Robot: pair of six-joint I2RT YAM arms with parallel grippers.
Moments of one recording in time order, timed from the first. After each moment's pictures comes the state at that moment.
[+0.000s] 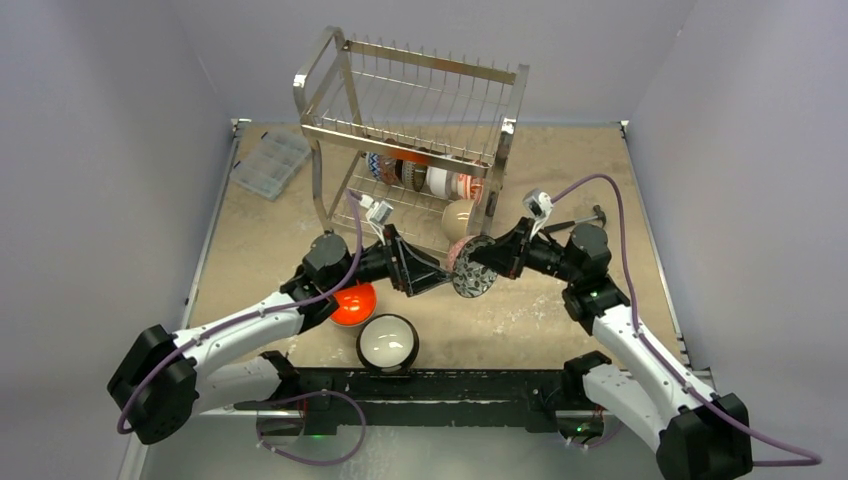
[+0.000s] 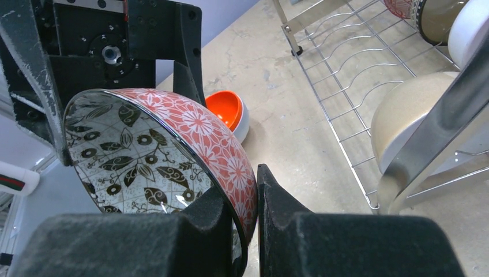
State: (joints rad) left arm -0.76 1.08 0.52 0.60 0.49 -0.85; right arm 0.34 0.85 0.49 0.29 -0.80 0.44
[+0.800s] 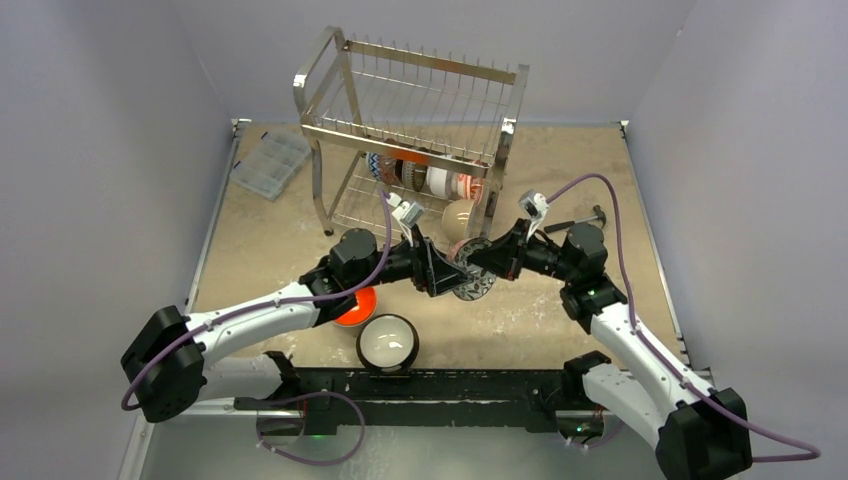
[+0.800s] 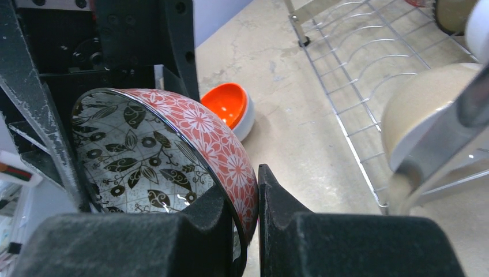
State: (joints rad) left arm -0.89 1.20 0.67 0.49 0.40 -0.74; right arm 0.35 0.88 0.49 0.30 -0.84 0.45
